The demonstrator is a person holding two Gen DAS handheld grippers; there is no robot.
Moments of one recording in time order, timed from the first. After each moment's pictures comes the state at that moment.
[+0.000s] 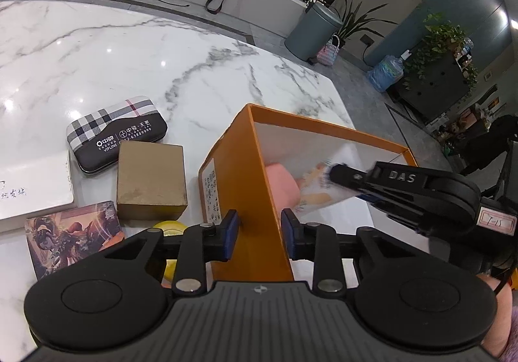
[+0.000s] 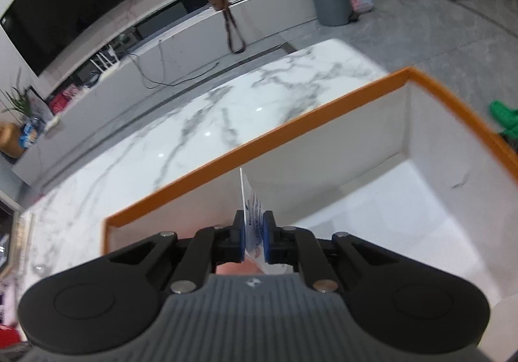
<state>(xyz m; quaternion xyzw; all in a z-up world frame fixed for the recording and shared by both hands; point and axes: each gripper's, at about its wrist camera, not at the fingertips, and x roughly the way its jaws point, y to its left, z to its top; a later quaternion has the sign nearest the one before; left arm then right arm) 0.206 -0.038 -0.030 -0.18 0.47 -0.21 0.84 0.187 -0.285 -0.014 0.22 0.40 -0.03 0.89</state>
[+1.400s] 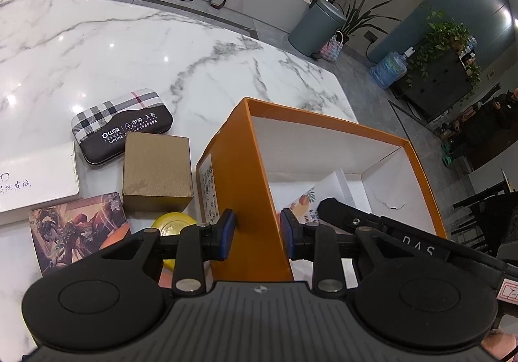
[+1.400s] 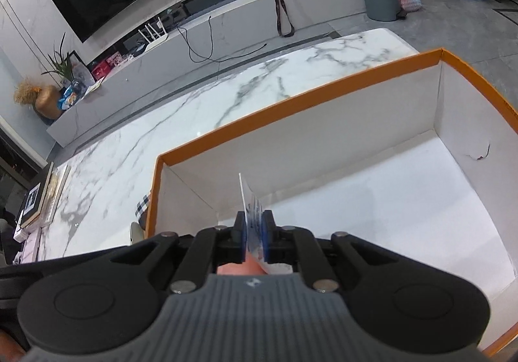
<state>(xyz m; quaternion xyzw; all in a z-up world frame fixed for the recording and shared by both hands) 0.203 -0.038 -0.030 -0.18 0.48 -0.21 0.83 0.151 -0.264 -0.009 0.19 0.42 0.04 0.89</state>
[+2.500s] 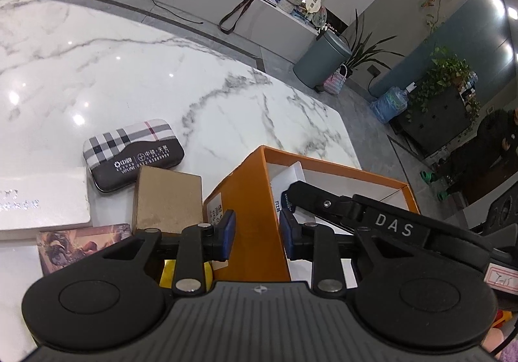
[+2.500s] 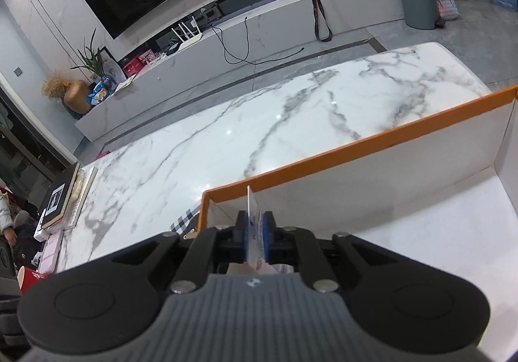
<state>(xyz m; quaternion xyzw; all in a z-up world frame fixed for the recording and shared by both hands) 0.214 -0.020 -0.022 -0.22 0.44 -0.18 0.85 0.194 -0.235 -0.002 0.19 0.40 0.10 0.89</state>
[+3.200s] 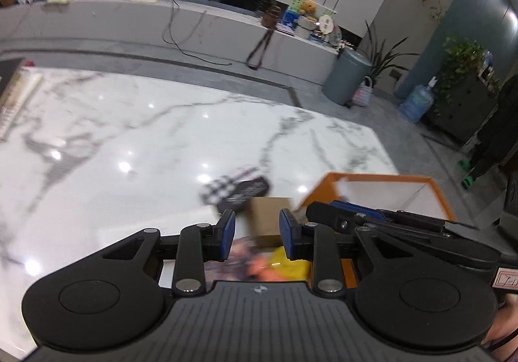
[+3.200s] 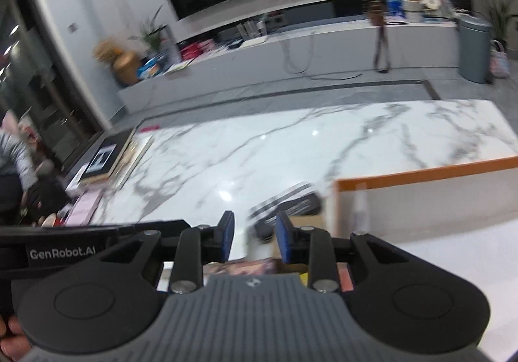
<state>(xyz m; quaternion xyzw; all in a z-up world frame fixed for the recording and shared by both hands) 0.154 0.073 0.047 -0.11 0.40 -0.13 0.90 0.147 -0.142 0.040 0.10 0.37 0.21 0.90</state>
